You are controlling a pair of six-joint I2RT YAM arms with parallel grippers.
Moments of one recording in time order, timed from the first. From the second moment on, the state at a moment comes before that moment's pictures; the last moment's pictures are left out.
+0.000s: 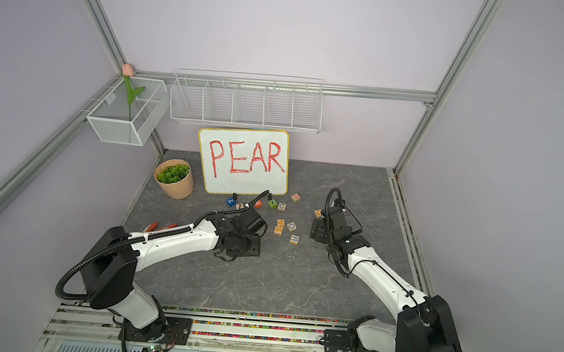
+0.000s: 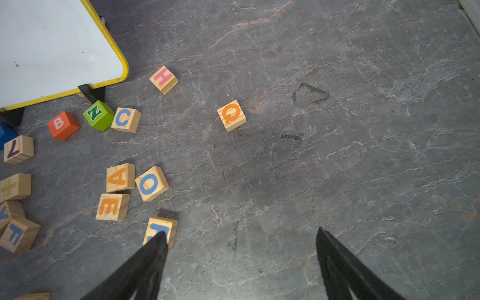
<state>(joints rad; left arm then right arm) -0.89 1.62 1.12 -0.72 -0.10 -0.85 0.46 1.26 0.76 -0.34 0.28 0.47</state>
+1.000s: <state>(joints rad) -0.89 2.09 1.59 -0.66 -0.19 -0.48 0.46 1.27 0.82 -0.39 0.31 0.45</state>
